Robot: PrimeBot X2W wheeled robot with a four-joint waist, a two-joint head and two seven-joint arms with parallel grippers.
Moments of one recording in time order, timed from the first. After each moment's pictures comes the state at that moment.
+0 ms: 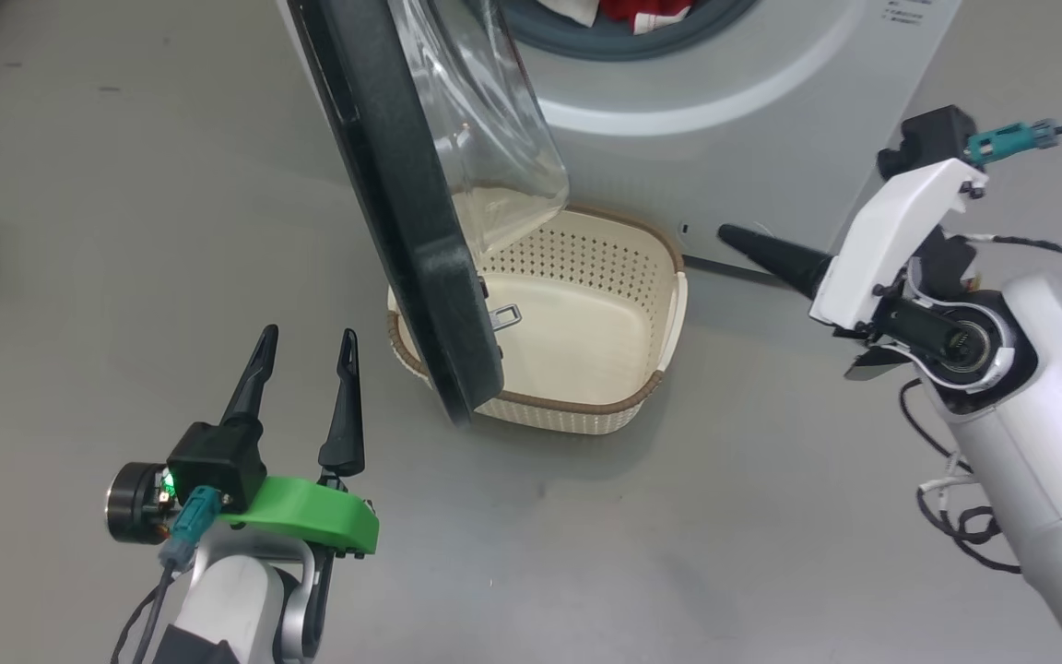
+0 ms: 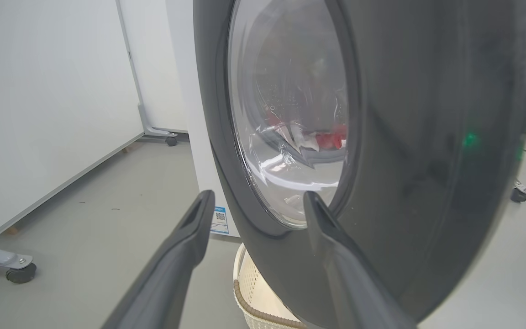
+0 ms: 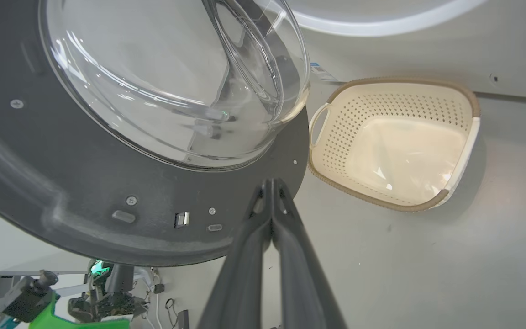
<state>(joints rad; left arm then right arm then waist) -0.24 0.03 -0.30 0.24 -0.33 0.12 -0.25 -0.64 -0.28 0.46 0.31 1.28 0.10 0.64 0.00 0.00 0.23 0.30</state>
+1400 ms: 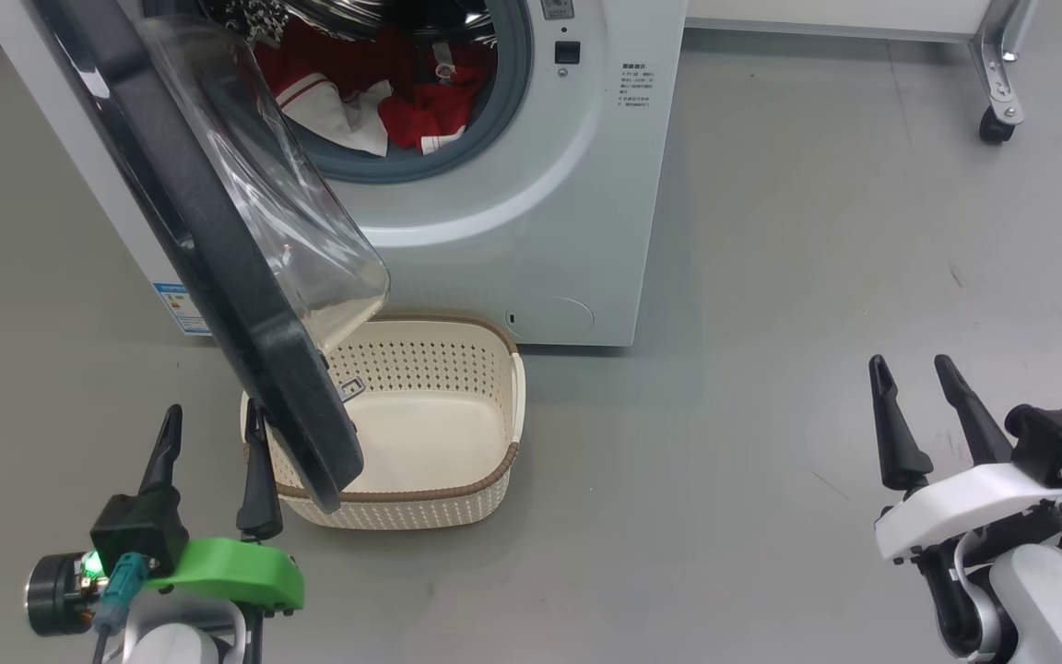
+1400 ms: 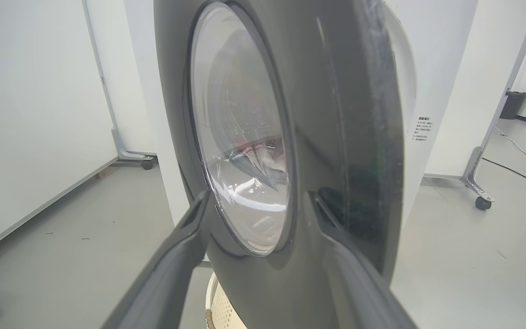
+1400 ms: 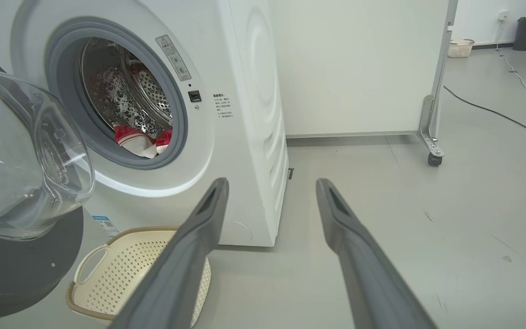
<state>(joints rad) -0.11 0.04 -0.12 0.25 -0.27 0.12 -0.25 -0.16 -0.36 0.39 0.24 0.71 0.00 -0.24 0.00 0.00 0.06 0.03</state>
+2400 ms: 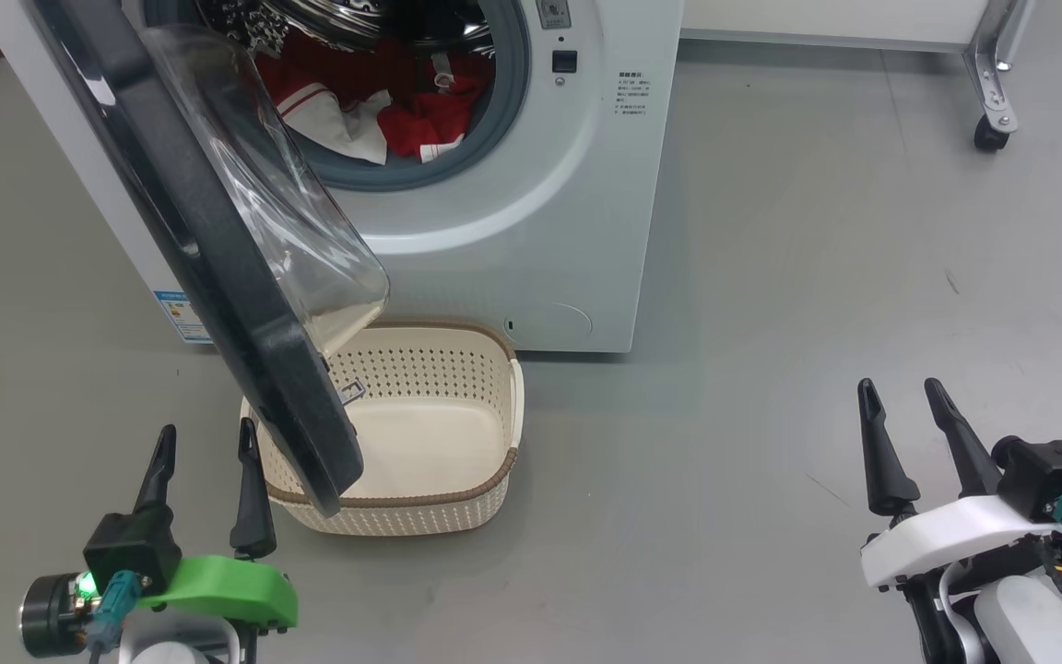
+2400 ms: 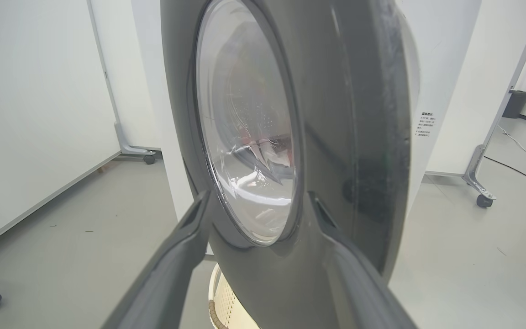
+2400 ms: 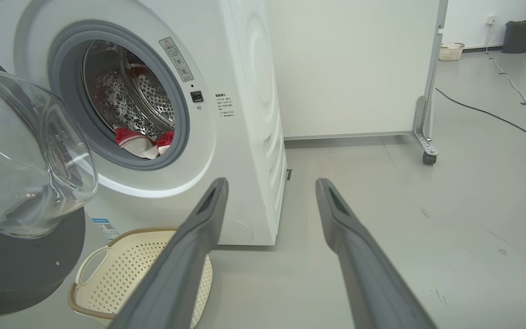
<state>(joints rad) -0.08 0.04 -0.10 0.24 -0.27 0.12 -0.25 -0.07 -0.28 0.33 0.18 0.62 -0.01 -0.24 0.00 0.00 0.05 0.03</state>
